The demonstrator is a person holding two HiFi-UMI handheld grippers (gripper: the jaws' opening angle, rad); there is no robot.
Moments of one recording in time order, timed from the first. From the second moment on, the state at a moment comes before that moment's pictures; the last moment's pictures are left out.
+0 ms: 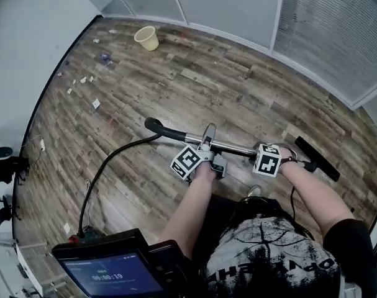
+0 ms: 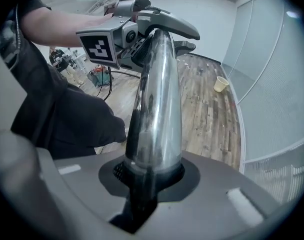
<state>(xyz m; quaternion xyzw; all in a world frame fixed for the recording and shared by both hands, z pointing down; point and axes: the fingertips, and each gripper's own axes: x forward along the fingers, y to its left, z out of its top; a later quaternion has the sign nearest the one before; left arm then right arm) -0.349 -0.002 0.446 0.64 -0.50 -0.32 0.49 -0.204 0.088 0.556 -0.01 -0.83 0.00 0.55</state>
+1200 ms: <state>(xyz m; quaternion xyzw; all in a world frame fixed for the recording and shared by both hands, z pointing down) -0.223 -0.233 0.504 0.61 -0.45 -0.32 0.57 -0.071 -0.125 0.581 -0.03 -0.79 0.07 0.61</state>
